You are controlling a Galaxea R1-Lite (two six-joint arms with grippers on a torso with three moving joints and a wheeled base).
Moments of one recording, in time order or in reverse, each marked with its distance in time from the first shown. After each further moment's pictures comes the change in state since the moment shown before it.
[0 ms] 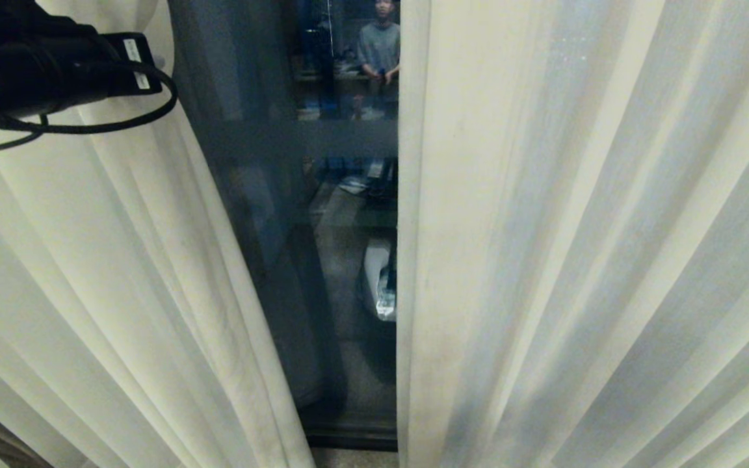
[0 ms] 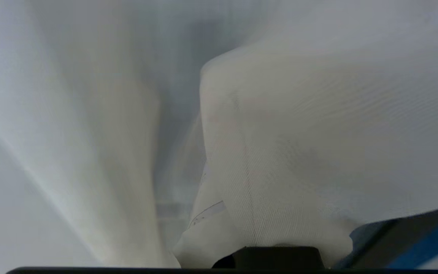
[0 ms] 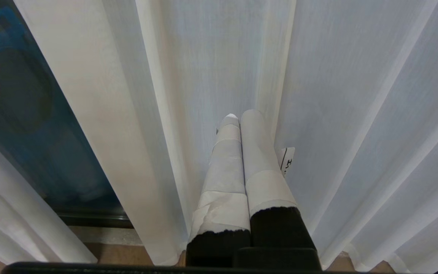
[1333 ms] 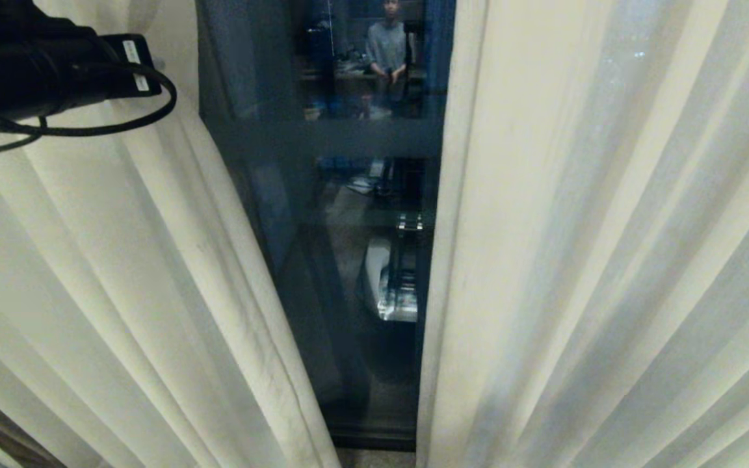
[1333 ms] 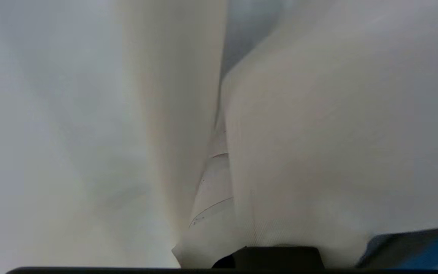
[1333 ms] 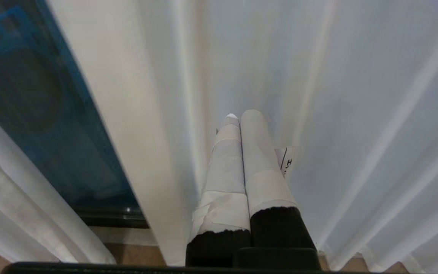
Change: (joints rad) left arm -0.010 -0.010 0.016 0.000 0.002 0.000; right arm 0.000 0.000 0.000 0.000 0.001 0.001
